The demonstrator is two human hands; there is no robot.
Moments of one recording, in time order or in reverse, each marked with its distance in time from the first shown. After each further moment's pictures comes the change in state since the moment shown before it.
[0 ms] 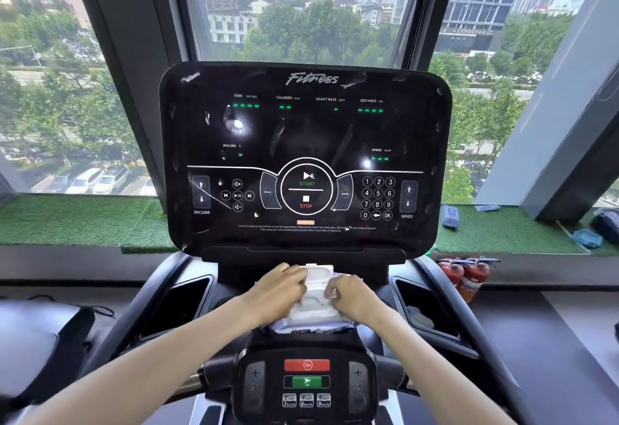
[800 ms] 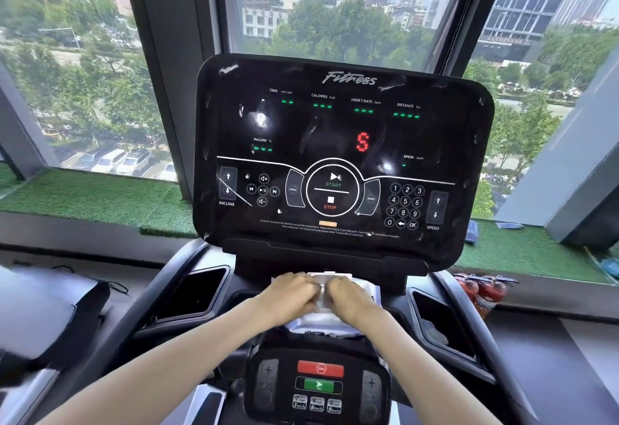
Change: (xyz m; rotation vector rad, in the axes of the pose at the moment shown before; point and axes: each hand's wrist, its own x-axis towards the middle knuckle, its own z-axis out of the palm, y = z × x) left_hand -0.005 0.003 0.004 -0.182 -0.113 -0.227; right_hand 0.021 -0.028 0.015 -0.234 -0.048 -0.075
